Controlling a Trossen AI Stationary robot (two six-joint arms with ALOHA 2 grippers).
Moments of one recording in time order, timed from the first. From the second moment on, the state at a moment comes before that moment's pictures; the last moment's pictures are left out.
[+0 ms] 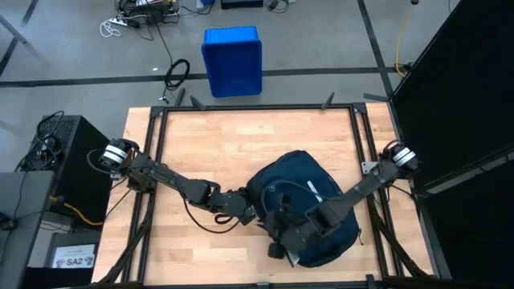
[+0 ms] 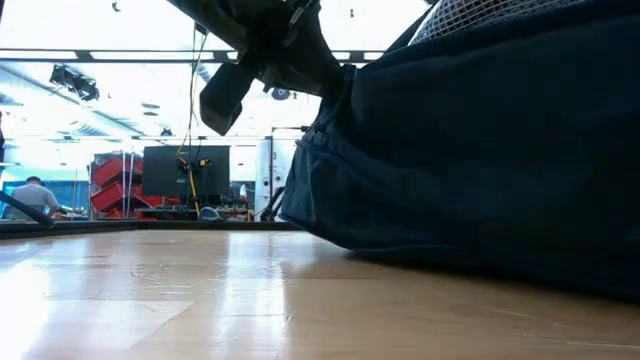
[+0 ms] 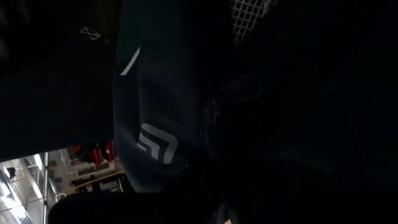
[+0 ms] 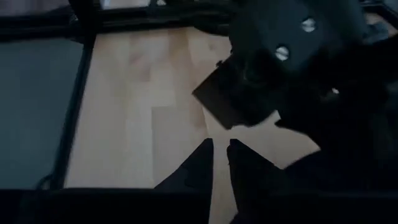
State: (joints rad) left arm -0.36 1.68 1.06 0.05 -0.61 1.15; right arm 0.57 1.81 1.43 -0.32 0.59 0.46
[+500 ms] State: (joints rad) left arm -0.38 1.63 1.06 -0.02 -0.60 1.09; right arm 0.54 1.89 1.43 -0.63 0.58 0.69
